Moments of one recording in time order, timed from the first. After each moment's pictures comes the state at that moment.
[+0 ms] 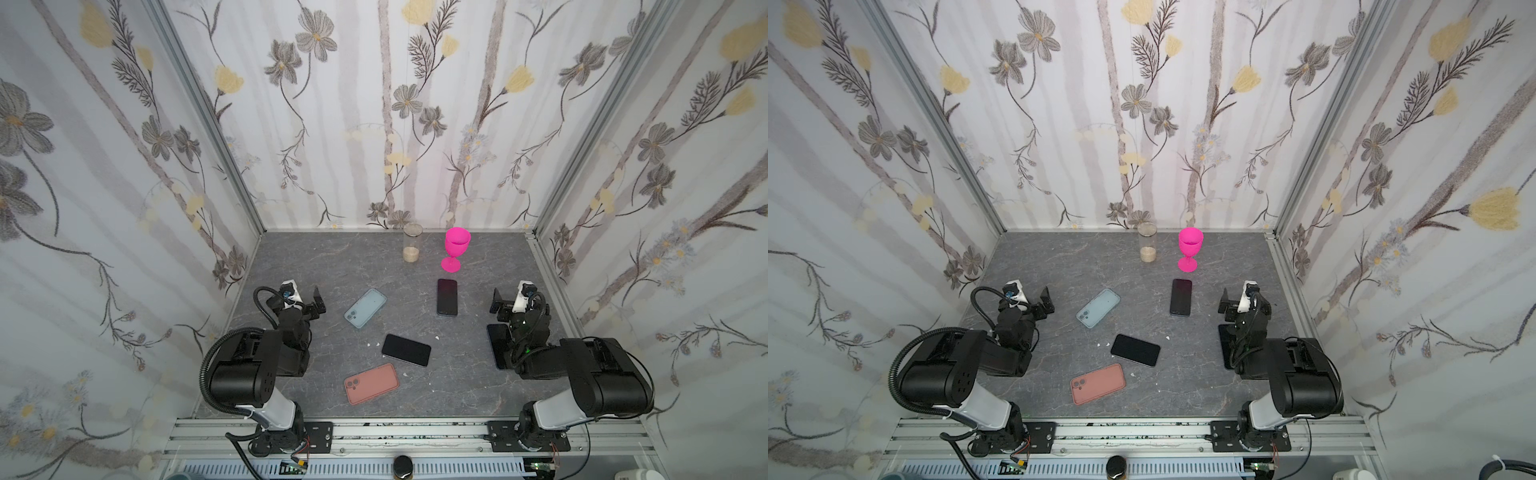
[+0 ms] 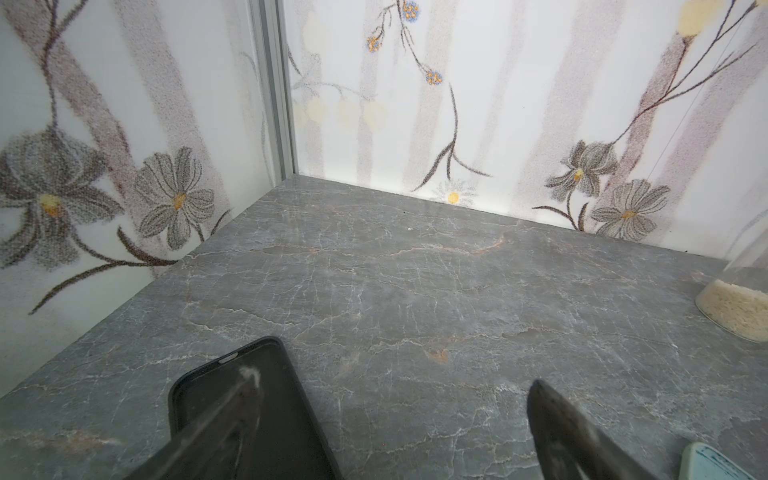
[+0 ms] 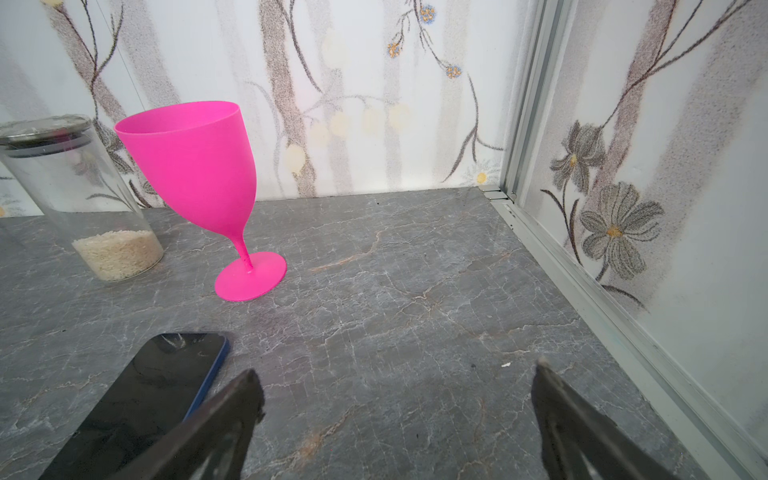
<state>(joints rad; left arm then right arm) -0.04 1.58 0.24 1.20 -0.21 -0.14 0.03 1.51 0.20 1.20 0.10 0.04</state>
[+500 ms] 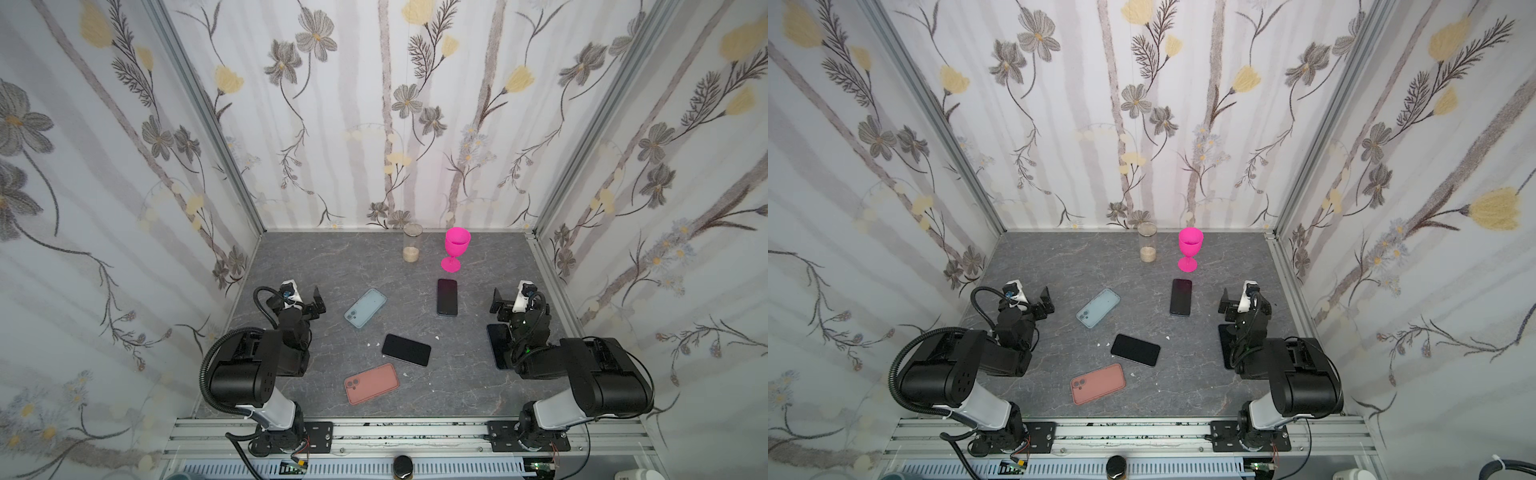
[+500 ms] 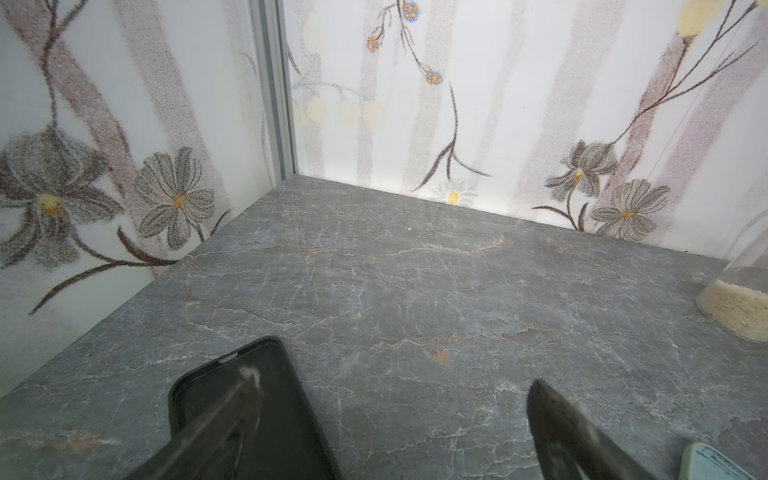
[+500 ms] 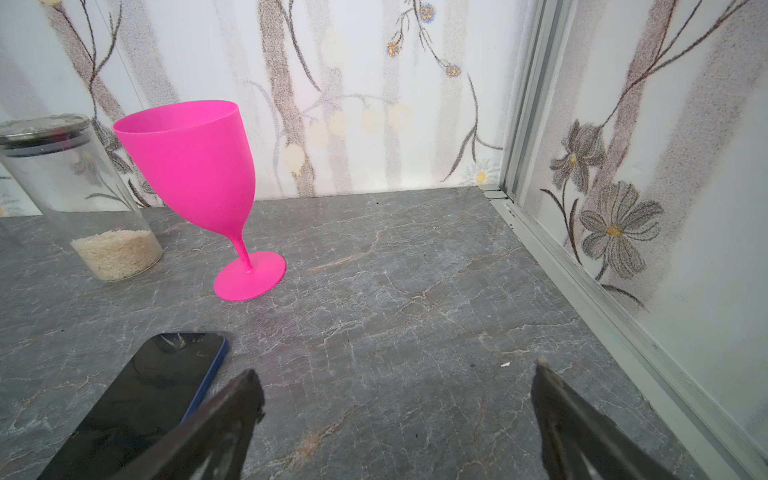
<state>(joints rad) -0.04 1.58 0.24 1.20 -0.21 -0.14 0.02 1.51 0.21 1.19 0.10 0.04</state>
